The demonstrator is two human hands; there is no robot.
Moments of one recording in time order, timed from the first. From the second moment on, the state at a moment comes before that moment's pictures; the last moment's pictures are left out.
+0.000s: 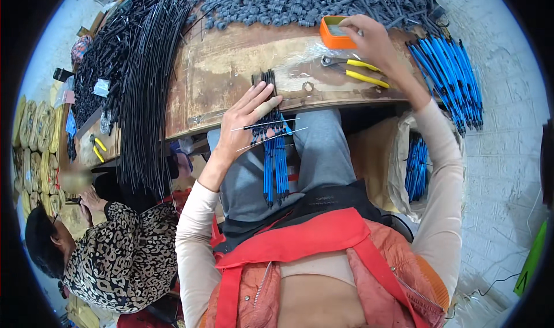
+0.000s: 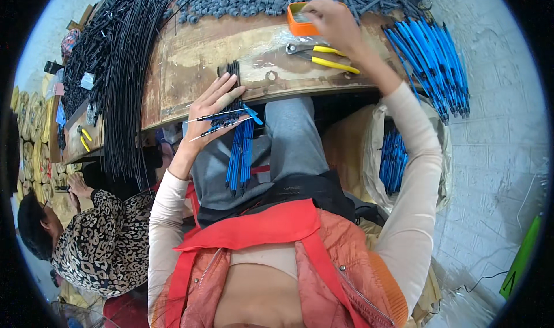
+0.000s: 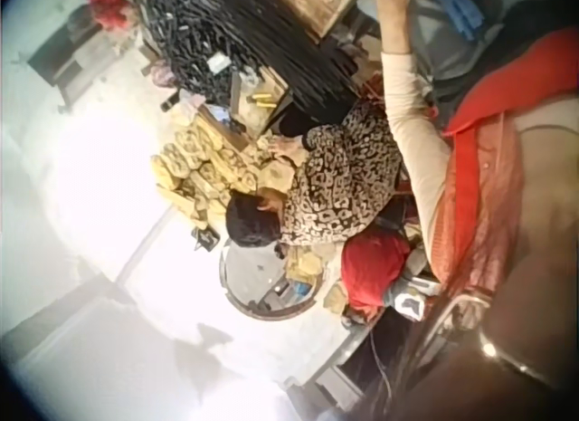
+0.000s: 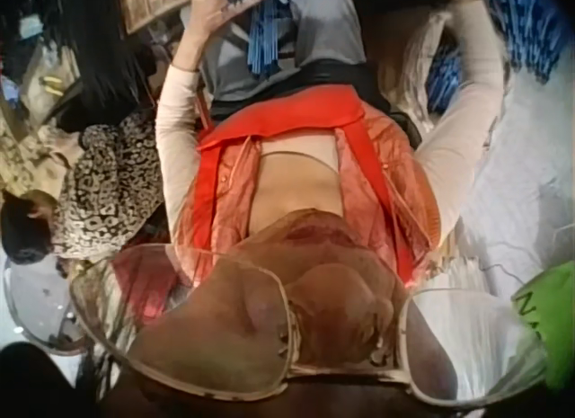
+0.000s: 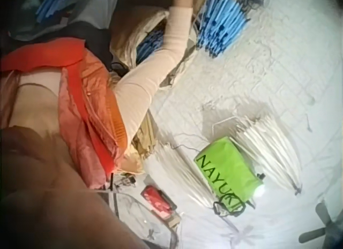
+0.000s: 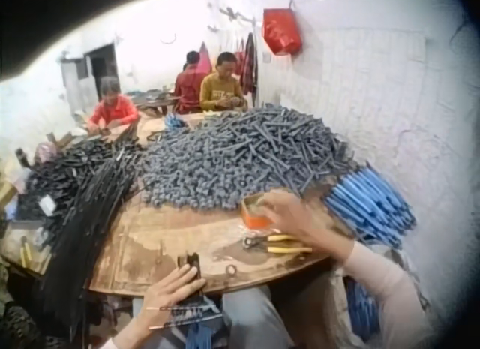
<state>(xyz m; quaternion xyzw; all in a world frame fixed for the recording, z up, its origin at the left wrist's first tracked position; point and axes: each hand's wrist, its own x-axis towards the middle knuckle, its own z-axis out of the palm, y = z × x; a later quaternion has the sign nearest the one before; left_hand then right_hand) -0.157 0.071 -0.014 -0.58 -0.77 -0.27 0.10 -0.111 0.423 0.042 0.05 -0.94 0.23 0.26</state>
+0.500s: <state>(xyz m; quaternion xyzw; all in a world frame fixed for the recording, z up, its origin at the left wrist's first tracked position) -0.160 0.067 -0.022 -0.57 -0.77 -0.29 0.09 -0.148 0.464 0.057 0.04 -0.99 0.13 0.08</state>
